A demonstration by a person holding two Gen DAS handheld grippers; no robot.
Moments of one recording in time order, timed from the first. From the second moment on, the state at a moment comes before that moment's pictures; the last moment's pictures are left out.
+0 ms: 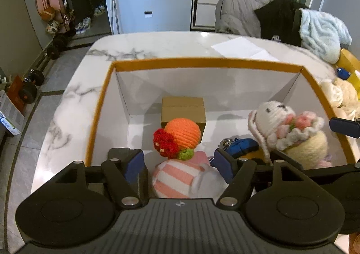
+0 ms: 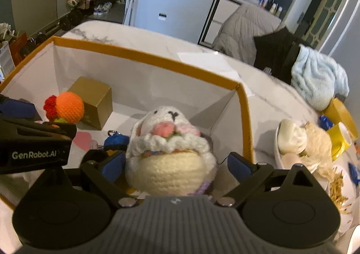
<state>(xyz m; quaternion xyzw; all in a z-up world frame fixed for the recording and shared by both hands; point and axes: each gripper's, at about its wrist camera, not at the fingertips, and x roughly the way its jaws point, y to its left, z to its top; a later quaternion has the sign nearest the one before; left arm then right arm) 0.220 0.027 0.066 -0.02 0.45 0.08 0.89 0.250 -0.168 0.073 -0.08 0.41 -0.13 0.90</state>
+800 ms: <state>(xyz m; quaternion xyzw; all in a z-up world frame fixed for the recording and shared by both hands) 0.106 0.004 0.108 0.02 0.30 0.08 0.95 0.146 -0.147 0.107 -0.01 0.31 -0.12 0.94</state>
